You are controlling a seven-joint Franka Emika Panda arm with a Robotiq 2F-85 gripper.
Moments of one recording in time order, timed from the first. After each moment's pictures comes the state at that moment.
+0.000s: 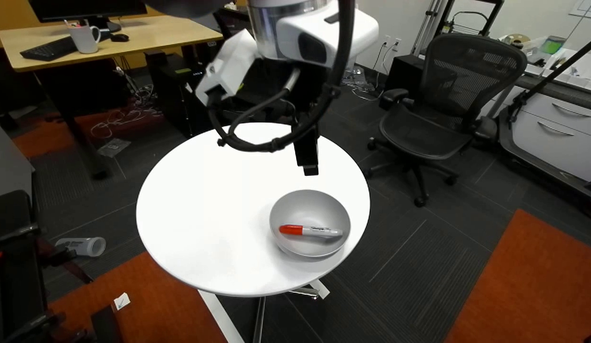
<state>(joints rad) -0.19 0.29 -0.18 -1.95 0.05 2.49 0.39</state>
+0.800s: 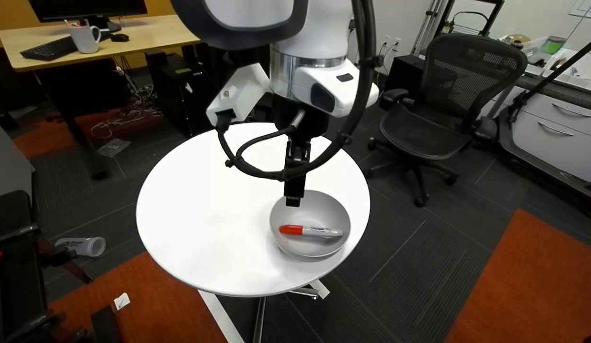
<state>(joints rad) -0.19 0.42 -0.19 -1.83 0.05 2.25 0.40</state>
